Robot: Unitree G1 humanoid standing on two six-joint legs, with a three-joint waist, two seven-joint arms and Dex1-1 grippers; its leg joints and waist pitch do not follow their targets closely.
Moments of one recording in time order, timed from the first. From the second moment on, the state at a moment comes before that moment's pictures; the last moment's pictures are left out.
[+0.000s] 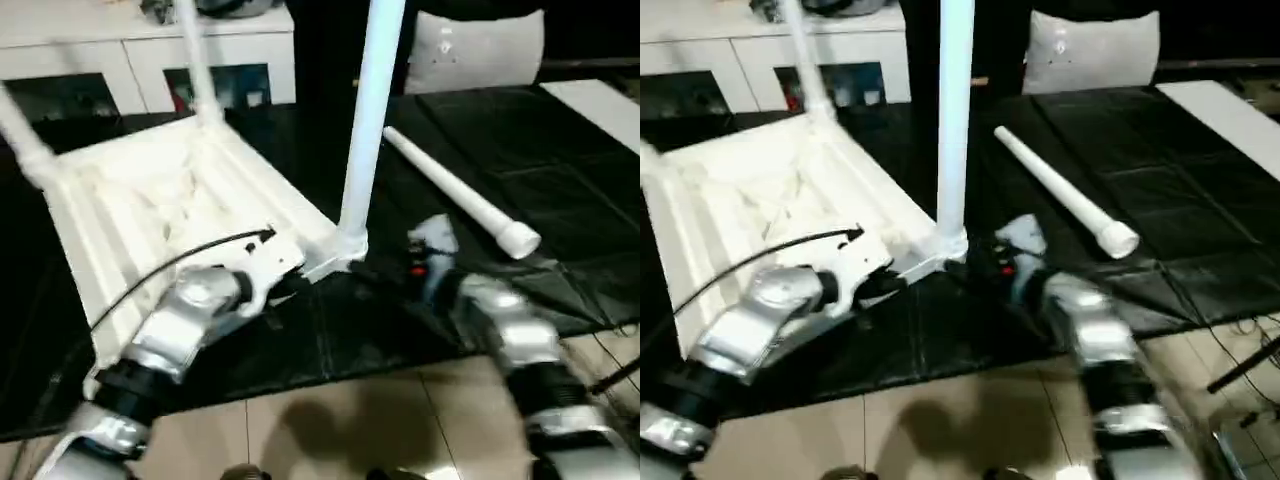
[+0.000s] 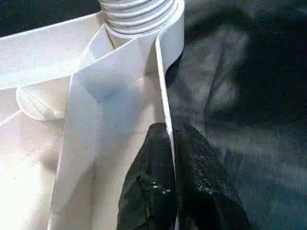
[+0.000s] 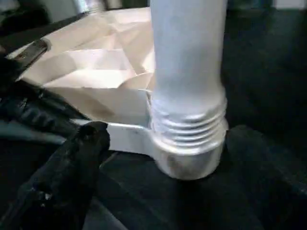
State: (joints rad) left arm -0.46 0.41 -0.31 0.28 0.08 0.29 -0.84; right arm -0.49 -0.29 0.03 0.56 0.20 0.10 0.93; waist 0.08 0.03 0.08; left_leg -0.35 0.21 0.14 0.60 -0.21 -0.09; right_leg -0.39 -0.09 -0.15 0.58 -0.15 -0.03
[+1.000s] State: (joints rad) left arm -0.50 0.52 -0.41 0.37 0.04 -0.04 -1.23; right arm -0.51 -0.39 0.18 0.55 0.17 0.06 1.29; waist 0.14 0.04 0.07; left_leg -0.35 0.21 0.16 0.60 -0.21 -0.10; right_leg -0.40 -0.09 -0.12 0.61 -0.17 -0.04
